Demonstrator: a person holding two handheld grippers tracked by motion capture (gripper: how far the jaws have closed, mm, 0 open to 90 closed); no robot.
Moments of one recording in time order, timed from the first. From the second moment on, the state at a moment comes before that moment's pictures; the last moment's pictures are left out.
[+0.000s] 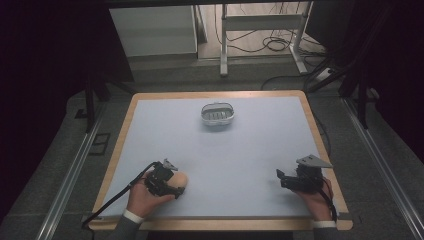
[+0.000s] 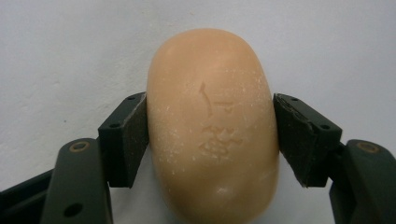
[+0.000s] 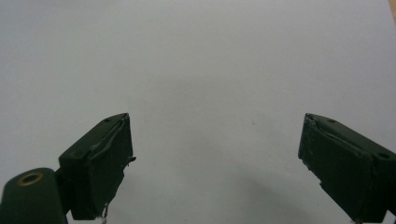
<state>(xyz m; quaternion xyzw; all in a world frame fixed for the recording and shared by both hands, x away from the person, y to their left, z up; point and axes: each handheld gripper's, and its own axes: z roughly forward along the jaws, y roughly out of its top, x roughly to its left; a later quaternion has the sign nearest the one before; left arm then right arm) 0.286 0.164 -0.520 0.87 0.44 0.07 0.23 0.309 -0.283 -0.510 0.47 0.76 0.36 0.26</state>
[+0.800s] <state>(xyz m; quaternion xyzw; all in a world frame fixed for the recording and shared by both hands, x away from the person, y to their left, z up) 0.307 0.175 -0.489 0.87 0.40 0.07 0.27 0.310 -0.285 -0.512 0.48 0.76 0.35 0.26</state>
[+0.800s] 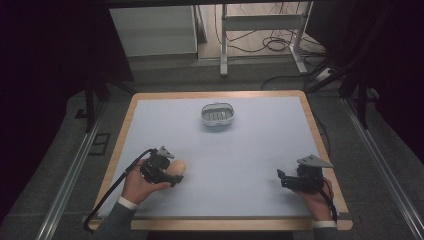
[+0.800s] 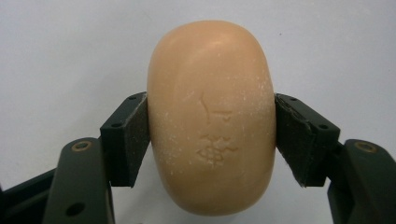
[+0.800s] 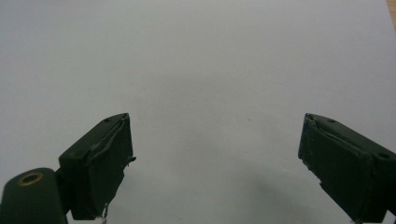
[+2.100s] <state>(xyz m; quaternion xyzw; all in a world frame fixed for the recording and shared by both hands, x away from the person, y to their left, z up) 0.345 0.165 -0.469 0.88 0.38 0.09 0.27 0.311 -0.285 -0.515 0.48 0.76 0.35 0.25</state>
